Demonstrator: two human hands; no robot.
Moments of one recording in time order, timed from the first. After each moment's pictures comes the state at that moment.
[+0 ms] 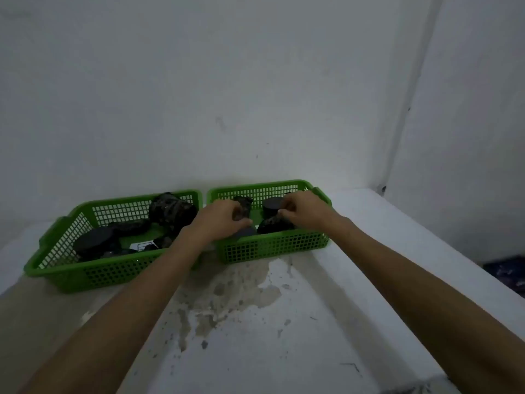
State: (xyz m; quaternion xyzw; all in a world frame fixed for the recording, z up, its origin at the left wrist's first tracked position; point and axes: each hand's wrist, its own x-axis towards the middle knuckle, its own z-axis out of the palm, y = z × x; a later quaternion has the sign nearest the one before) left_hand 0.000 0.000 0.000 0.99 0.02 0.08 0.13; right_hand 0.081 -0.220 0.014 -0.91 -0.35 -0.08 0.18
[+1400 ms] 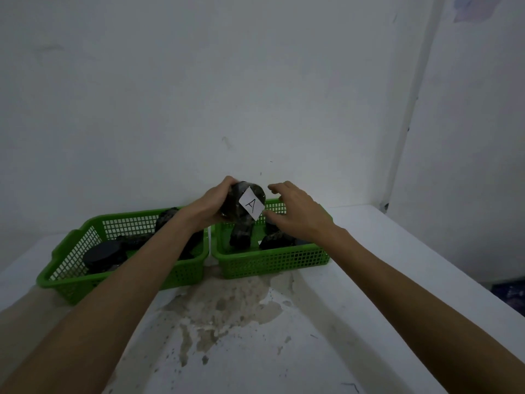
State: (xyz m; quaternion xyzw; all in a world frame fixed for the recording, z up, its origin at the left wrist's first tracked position) left_hand -0.011 -0.003 0.074 0.76 0.11 0.03 0.64; right_hand 0.038 -0.209 0.057 -0.87 -0.39 -0.17 0.24
